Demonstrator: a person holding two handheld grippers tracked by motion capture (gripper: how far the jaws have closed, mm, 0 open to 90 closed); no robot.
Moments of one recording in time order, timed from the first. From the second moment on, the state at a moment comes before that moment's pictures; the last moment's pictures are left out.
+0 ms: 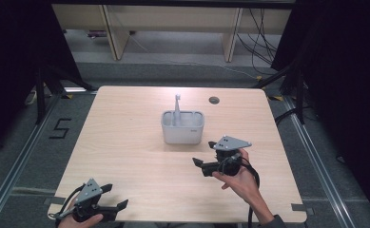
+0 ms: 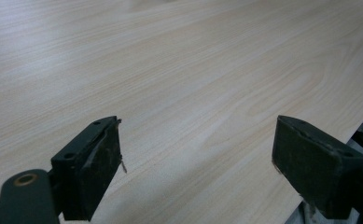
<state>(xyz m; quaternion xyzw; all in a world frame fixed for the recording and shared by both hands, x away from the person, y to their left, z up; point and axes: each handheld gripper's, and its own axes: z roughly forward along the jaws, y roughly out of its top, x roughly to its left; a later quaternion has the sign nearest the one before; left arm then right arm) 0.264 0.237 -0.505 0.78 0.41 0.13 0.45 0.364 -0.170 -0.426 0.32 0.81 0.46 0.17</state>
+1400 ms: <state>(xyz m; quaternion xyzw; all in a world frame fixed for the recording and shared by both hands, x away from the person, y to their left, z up) 0.264 0.237 -0.505 0.78 0.41 0.14 0.45 0.338 -0.194 -0.455 0.33 0.82 0.45 0.15</state>
